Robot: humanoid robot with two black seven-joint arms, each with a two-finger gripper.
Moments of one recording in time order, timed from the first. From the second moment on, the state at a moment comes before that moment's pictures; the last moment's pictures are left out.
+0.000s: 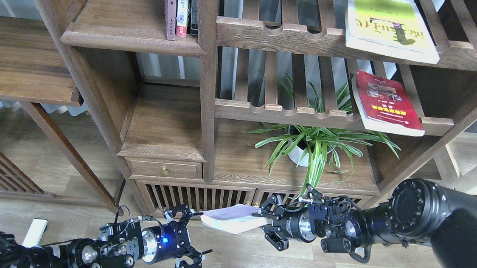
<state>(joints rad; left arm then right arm) -0.62 0.00 0.31 -0.63 0.75 0.06 -0.43 1.03 0.01 -1.15 0.84 -0.44 -0.31 0.49</state>
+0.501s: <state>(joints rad) -0.66 0.00 0.31 -0.62 0.75 0.09 -0.44 1.06 0.01 -1.14 0.88 -0.45 -0.30 0.49</state>
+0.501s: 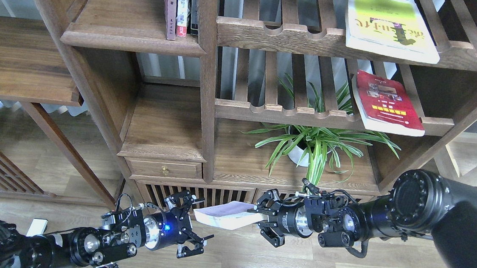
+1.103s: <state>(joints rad) -0.66 0.00 0.32 -0.56 0.76 0.11 -0.47 1.17 0.02 -1.07 0.98 -0.45 -0.30 0.49</state>
